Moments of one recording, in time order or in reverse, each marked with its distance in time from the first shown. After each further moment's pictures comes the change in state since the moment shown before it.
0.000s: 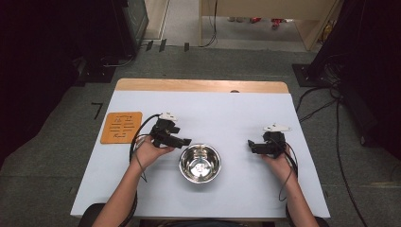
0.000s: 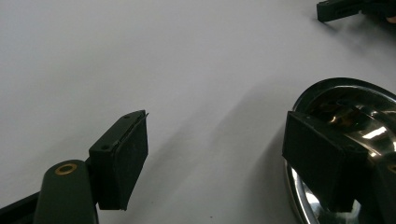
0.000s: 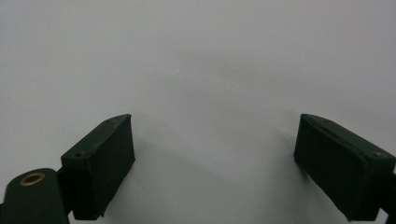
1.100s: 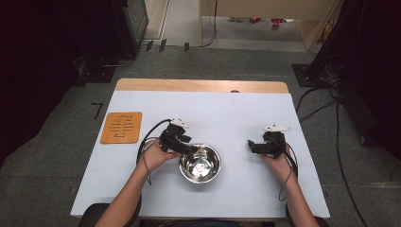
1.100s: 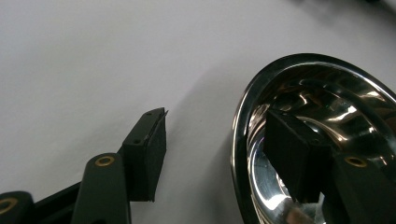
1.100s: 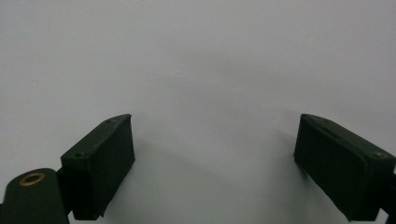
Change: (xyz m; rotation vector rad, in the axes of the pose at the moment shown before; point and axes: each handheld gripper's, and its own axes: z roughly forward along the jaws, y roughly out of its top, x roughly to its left) left arm -0.021 0.001 0.022 0.084 -0.101 0.061; right arm 0.000 0.000 0.000 0.001 -0.001 0.000
